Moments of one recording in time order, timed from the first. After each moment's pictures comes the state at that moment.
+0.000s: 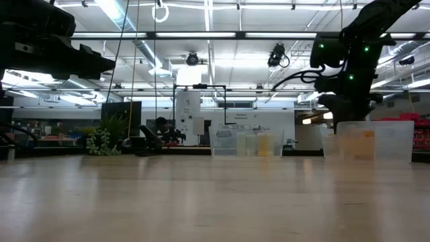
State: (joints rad) left arm -0.08 0.36 0.01 0.28 -0.04 0.19; right arm -0.45 1.15 0.63 -0.75 0.38 0.52
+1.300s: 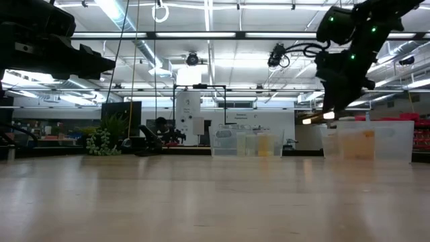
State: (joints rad) left arm -0.08 0.36 0.01 0.28 -0.04 0.19; right arm -0.45 0.98 0.67 -0.71 0.36 0.42
